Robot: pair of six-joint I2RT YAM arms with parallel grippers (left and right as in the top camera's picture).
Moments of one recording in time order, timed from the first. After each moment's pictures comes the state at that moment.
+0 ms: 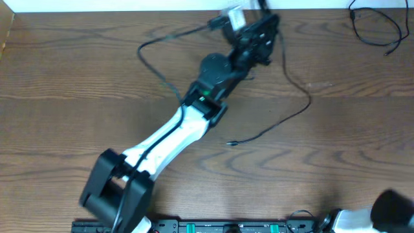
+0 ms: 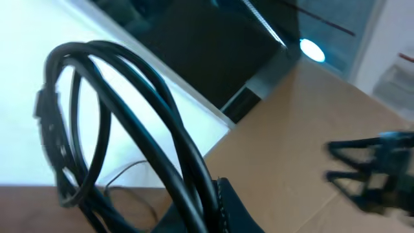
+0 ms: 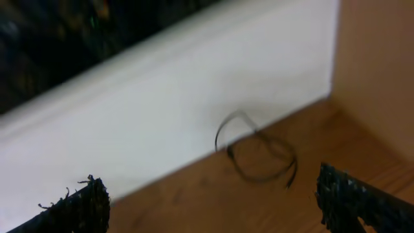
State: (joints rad) left arm -0.65 1.75 1.24 0.79 0.09 -0.82; right arm -0.52 1.60 2.11 -0.83 -0.31 0.22
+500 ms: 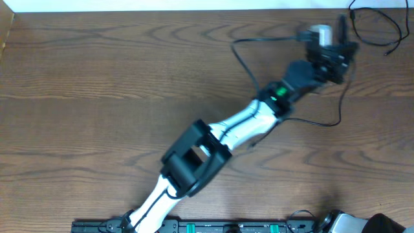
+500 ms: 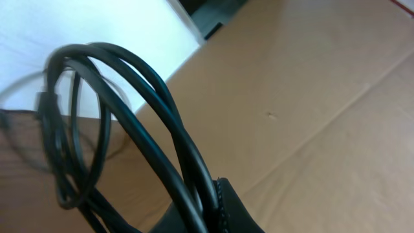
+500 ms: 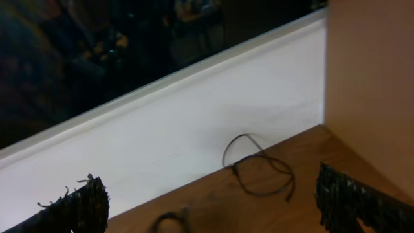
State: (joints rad) left arm -0.91 2.30 1.77 0.74 0.09 -0.85; right arm -0.55 1.45 2.12 -0.88 -0.36 0.23
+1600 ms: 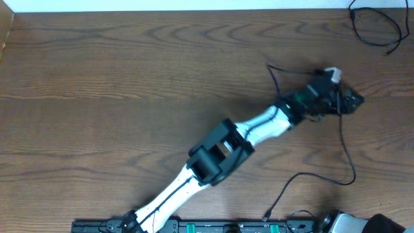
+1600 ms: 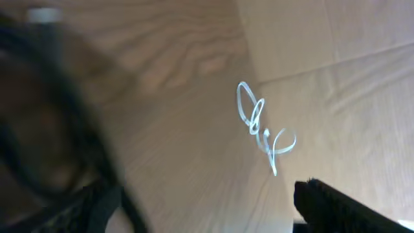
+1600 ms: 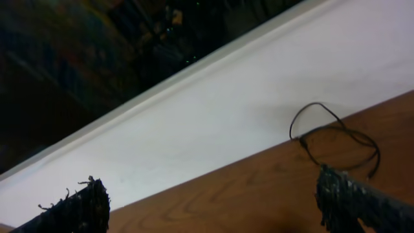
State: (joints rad) left arm -0.93 2.60 1.99 0.26 0.41 -1.02; right arm -0.53 1.45 2.12 -0.93 -0.58 0.36
